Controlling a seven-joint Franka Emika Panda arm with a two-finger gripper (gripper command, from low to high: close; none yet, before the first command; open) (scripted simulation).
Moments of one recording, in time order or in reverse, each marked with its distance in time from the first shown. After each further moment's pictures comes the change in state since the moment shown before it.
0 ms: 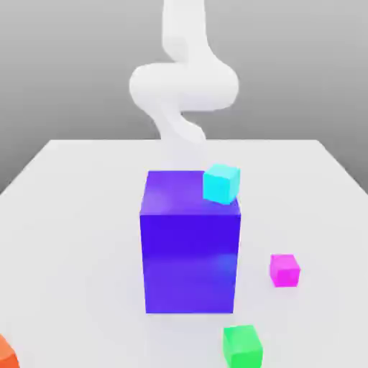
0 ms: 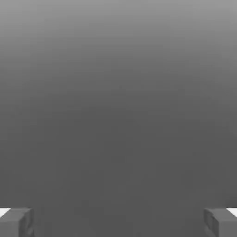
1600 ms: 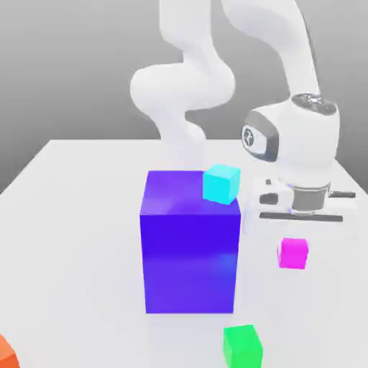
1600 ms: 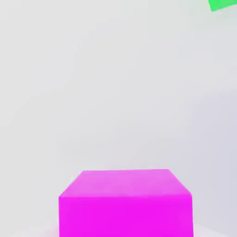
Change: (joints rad) arm 0.319 0.789 0.157 -0.371 0.072 0.440 0.739
